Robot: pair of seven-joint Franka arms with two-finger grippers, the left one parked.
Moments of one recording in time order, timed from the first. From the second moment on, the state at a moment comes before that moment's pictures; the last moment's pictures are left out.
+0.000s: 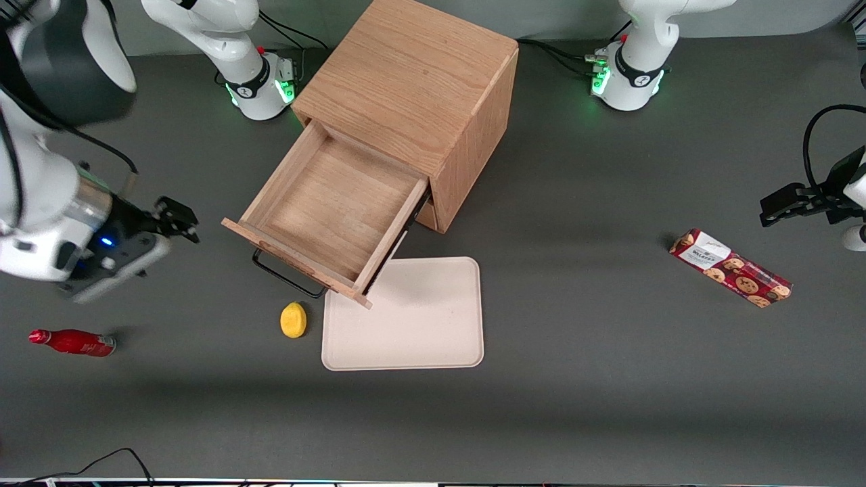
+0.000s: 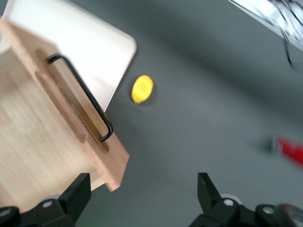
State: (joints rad) arm -0.17 0.25 0.41 -1.31 -0.12 1.52 -0.14
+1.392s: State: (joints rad) arm -0.02 -0.09 0.14 -1.61 0.02 1.46 0.34
